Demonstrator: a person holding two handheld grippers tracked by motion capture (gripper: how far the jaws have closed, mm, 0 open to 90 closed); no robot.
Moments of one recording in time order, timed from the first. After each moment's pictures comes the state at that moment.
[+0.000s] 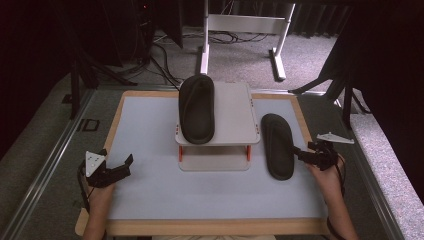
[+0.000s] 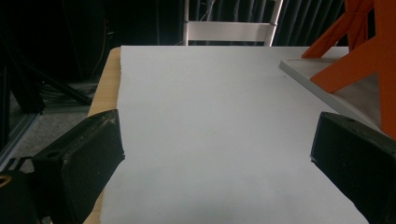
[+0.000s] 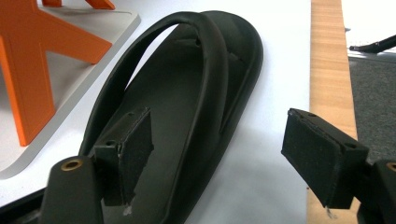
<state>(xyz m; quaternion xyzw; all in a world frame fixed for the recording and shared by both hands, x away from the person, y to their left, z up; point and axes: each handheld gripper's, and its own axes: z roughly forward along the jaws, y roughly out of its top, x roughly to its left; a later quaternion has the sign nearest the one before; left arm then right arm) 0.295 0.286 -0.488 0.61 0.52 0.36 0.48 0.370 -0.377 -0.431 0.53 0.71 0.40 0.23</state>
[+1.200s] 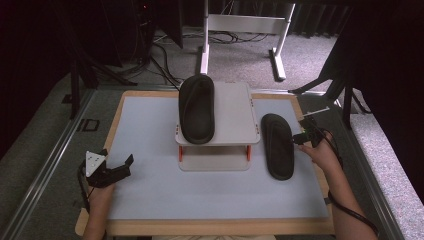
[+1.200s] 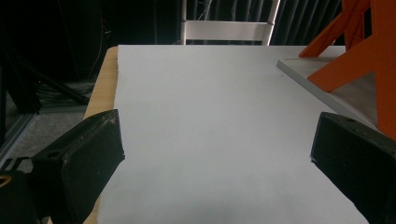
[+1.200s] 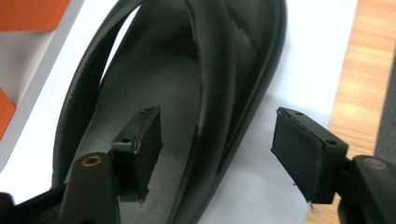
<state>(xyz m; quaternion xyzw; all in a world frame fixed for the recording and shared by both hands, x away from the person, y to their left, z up) 0.295 0.286 -0.488 0.61 0.52 0.35 0.48 0.450 -0.352 -0.410 0.56 0.79 0.23 0.11</state>
